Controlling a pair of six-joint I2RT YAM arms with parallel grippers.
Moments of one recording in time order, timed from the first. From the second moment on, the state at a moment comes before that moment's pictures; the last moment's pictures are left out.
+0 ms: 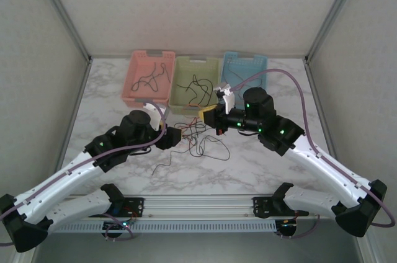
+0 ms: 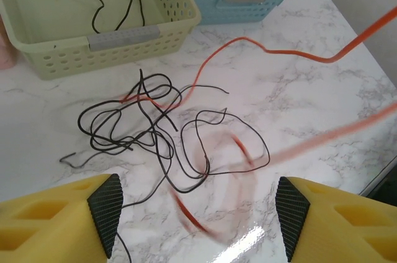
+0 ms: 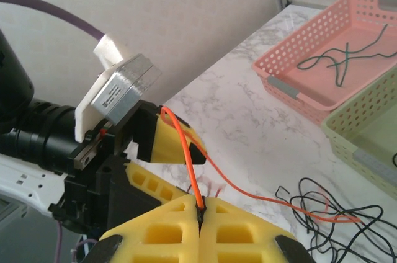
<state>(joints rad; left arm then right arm) -0.82 0.88 0.85 -0.54 -0.01 -0.43 0.81 1.07 1.08 -0.34 -0.37 0.31</state>
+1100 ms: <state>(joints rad) -0.82 0.86 0.75 -0.33 0.18 -0.49 0.80 1.08 1.33 -0.45 -0.20 0.40</state>
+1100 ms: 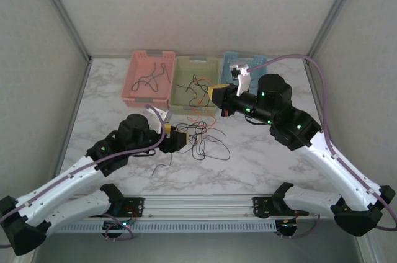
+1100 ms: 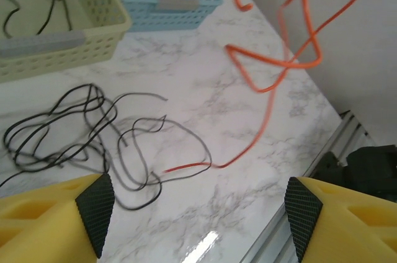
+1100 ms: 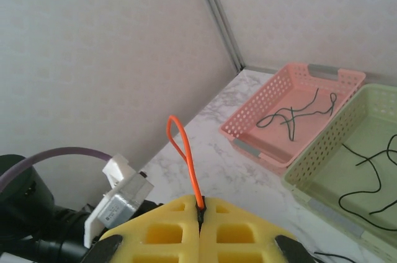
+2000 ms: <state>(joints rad) -0.82 0.97 0.80 -0.13 0.25 -0.35 0.80 1.08 1.34 -0.44 -0.29 0.49</state>
